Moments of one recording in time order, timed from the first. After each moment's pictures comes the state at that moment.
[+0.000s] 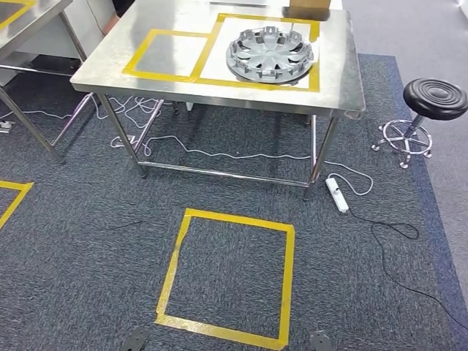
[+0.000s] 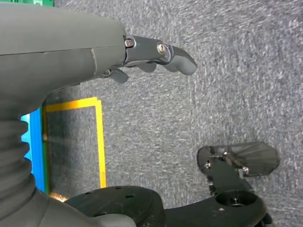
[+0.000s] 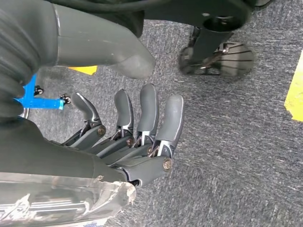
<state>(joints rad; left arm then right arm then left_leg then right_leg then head) -0.11 -0.17 1.06 -0.20 -1.20 0.11 -0.01 -0.07 0.11 -0.13 -0.20 0.34 -0.24 0.10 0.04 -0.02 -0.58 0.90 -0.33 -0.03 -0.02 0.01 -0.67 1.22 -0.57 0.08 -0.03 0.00</state>
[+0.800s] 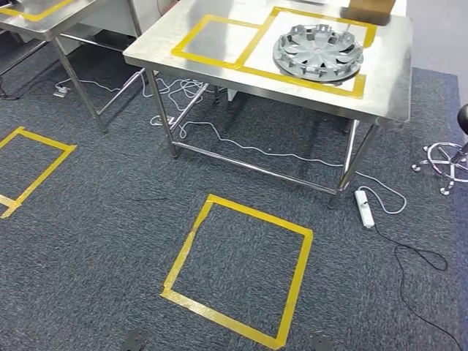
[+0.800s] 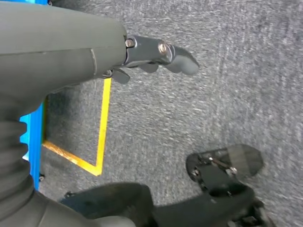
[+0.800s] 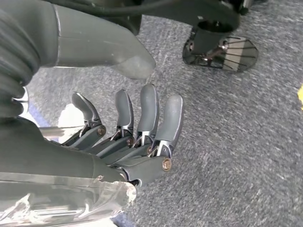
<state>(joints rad) -0.11 -0.17 1.06 -0.21 -1.18 0.11 -0.01 -0.06 0.11 -0.13 -0.19 0.35 -0.24 0.12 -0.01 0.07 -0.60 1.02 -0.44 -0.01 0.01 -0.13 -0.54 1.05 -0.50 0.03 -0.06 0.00</state>
